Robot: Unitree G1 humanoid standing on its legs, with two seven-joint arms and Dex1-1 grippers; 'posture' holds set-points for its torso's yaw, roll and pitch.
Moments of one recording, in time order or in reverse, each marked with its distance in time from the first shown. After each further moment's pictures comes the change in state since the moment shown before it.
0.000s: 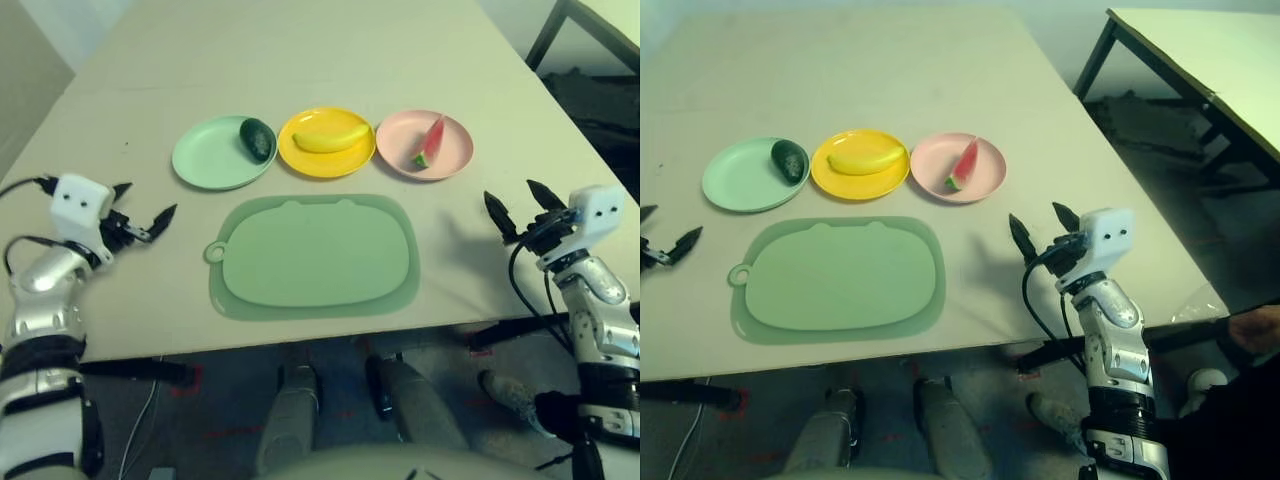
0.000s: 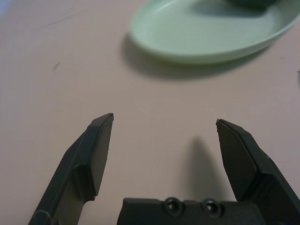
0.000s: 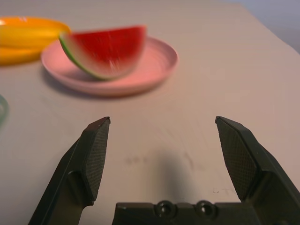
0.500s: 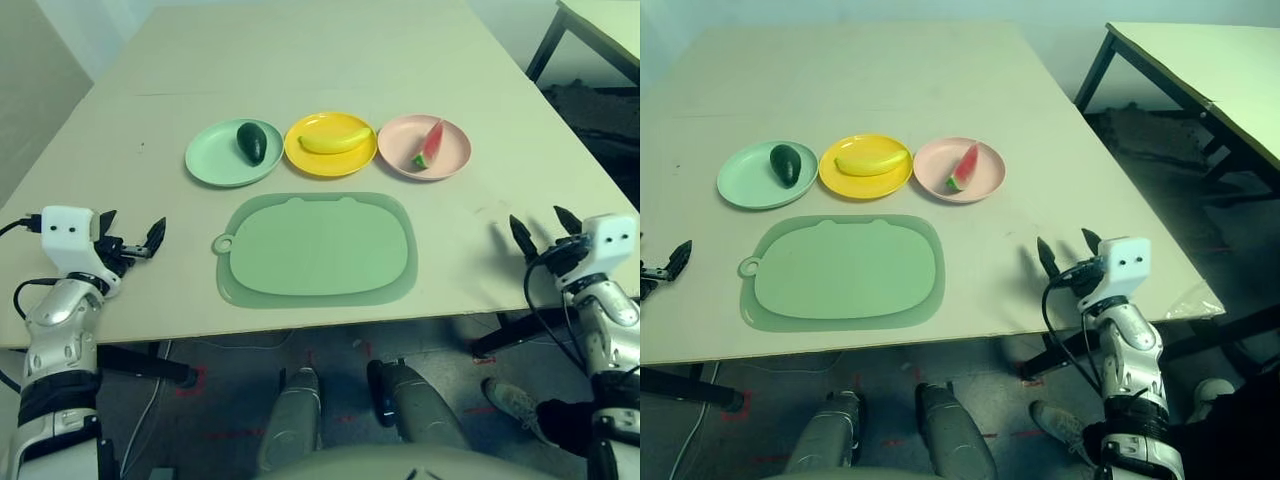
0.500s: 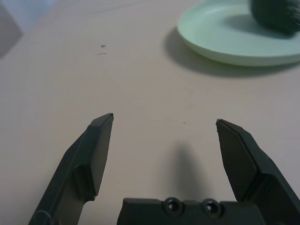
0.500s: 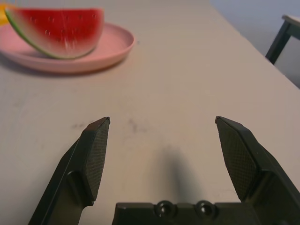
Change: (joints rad) left arm 0.041 -0.026 0.062 -0.059 -0.029 0.083 0.117; right arm -0.060 -0.054 -0.044 0.255 0.008 -0.170 0.053
